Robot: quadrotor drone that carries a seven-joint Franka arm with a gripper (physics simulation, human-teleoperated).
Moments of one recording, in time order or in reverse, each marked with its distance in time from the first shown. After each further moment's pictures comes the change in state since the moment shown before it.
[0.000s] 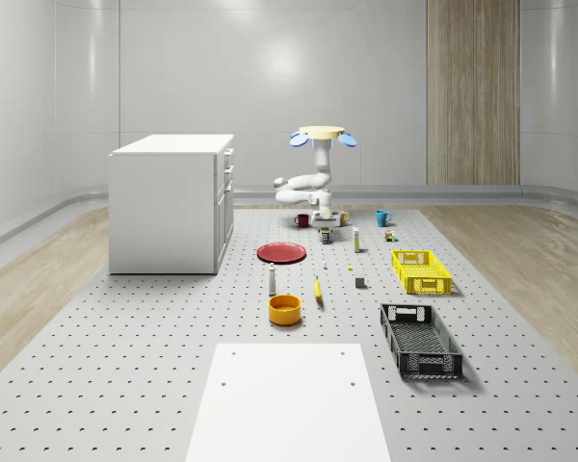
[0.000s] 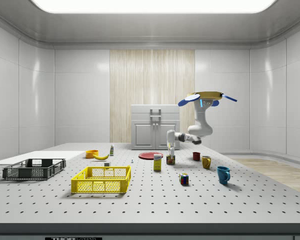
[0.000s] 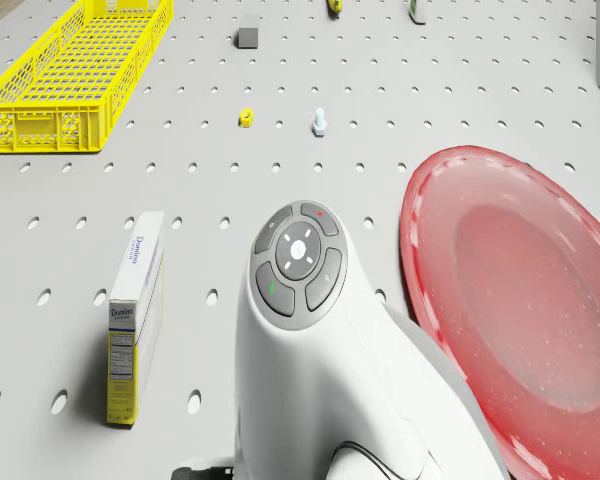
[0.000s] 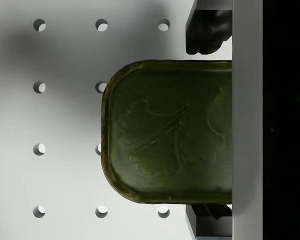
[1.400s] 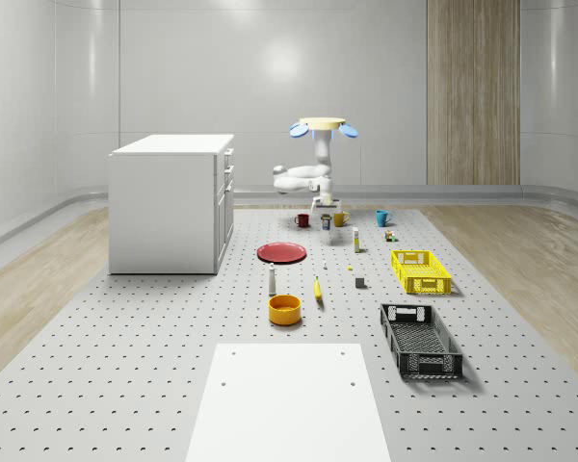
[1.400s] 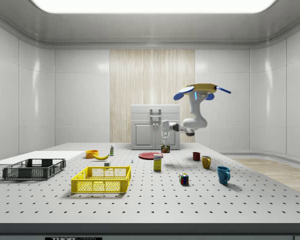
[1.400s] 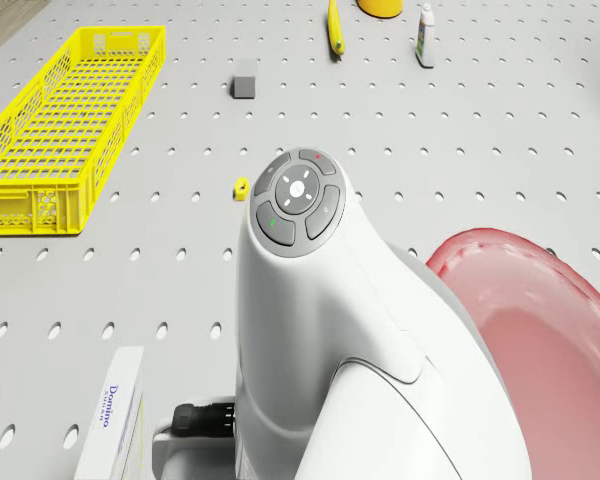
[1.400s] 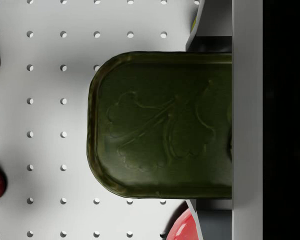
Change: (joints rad) arm -0.046 -0.057 0.154 -0.006 0.157 0.006 0.035
